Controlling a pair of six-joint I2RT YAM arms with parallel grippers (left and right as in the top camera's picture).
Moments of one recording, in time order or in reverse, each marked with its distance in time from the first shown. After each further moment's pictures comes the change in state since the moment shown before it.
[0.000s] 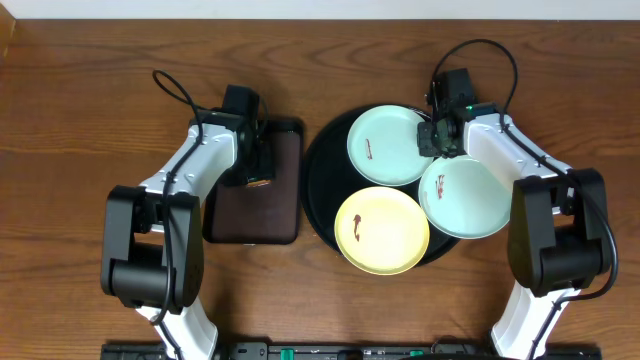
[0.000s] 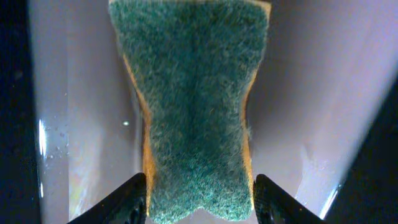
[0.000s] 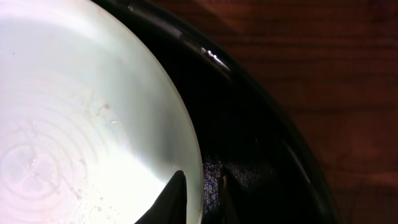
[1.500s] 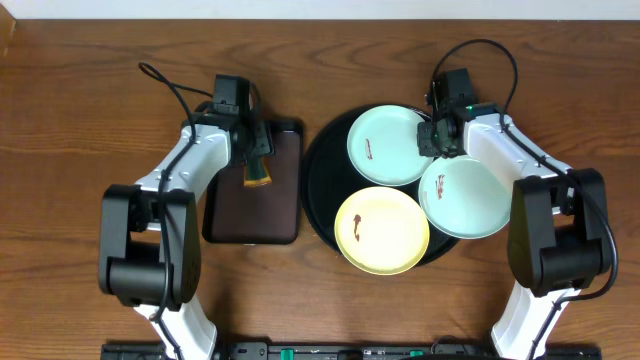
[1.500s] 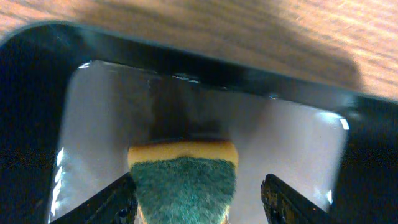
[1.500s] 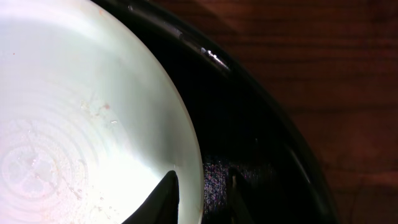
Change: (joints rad) left arm 0.036 0.016 -0.014 0.278 0.000 0.001; right arm 0.000 0.000 0.000 0.000 0.000 0.001
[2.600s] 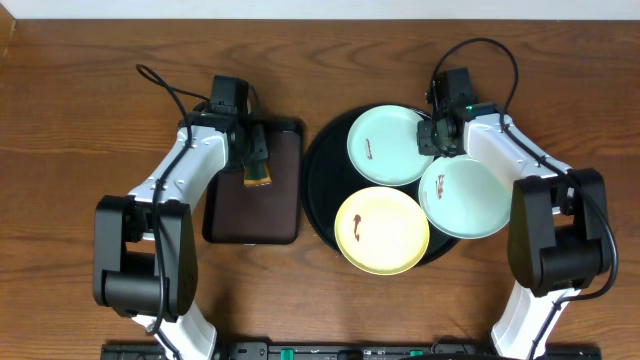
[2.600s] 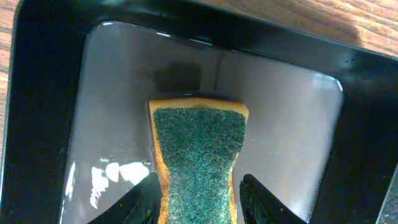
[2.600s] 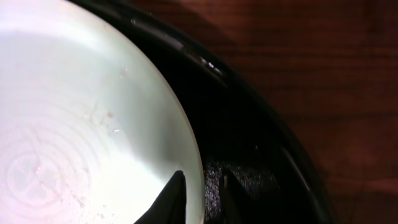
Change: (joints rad) left arm -0.003 -0.060 0.000 -0.113 0.000 -0.005; right arm 0.000 0.000 0.000 0.020 0.001 0.004
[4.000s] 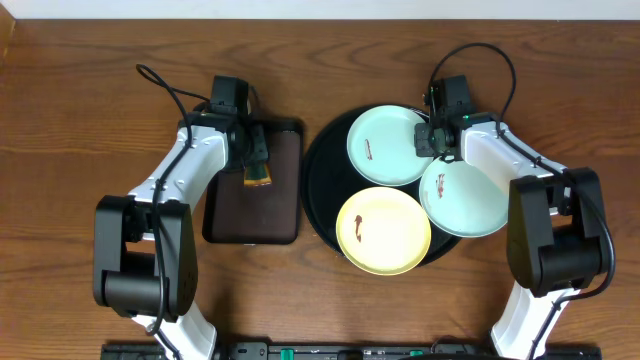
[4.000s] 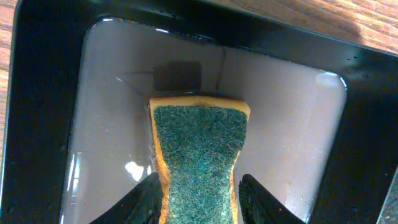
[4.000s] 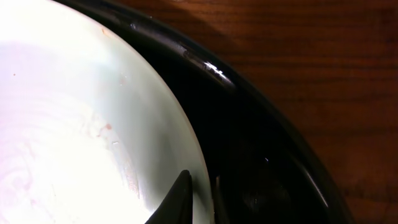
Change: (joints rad) left arm 0.000 0.000 0.000 -0.005 0.000 0.000; right arm 0.006 0.000 -0.069 0.126 0.000 0.000
